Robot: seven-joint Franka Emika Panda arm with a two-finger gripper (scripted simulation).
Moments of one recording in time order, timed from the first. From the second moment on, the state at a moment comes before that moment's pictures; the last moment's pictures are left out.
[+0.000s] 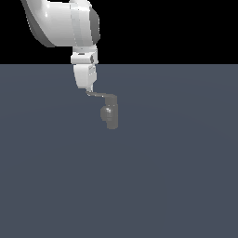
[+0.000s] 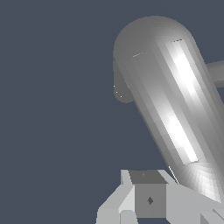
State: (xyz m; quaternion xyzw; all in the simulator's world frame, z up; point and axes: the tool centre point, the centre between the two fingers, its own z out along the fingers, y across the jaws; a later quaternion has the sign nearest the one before) arm 0.107 0.125 0.173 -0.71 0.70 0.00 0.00
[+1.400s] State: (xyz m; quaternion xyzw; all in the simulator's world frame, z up) arm 0.046 0.113 0.175 -0.71 0.70 0.00 0.00
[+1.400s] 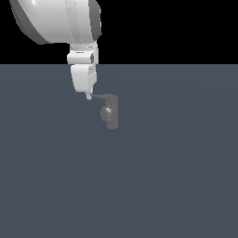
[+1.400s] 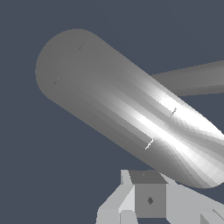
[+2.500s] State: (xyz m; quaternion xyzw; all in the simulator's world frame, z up) arm 0.006 0.068 0.175 -0.73 0.69 0.00 0.00
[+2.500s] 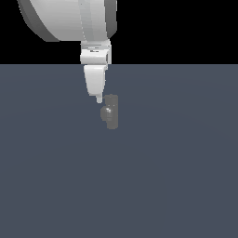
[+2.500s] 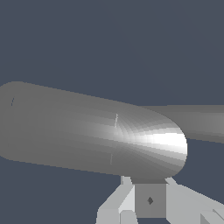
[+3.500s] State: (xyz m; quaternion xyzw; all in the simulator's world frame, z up) arm 0.022 0.011 0.175 -0.73 0.68 0.01 0.00
